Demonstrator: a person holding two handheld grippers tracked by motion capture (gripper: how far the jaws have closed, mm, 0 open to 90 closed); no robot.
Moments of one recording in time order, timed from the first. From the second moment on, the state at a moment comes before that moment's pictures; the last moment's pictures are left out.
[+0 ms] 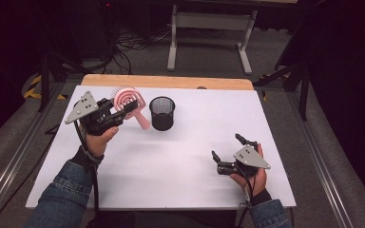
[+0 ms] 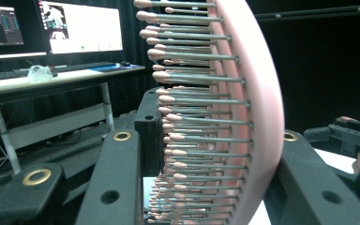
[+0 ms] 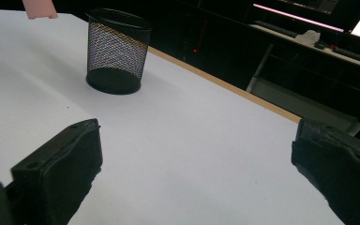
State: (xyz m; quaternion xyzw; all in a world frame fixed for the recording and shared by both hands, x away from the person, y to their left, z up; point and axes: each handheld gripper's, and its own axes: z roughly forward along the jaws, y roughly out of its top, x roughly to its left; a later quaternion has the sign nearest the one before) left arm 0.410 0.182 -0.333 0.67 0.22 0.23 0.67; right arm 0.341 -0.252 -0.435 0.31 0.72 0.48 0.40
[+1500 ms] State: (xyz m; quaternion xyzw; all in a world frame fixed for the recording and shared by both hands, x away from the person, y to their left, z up) left arm 0.461 0.138 -0.307 0.67 0.21 0.26 0.66; right arm 0.342 -0.250 -0.437 0.30 0.73 0.47 0.40
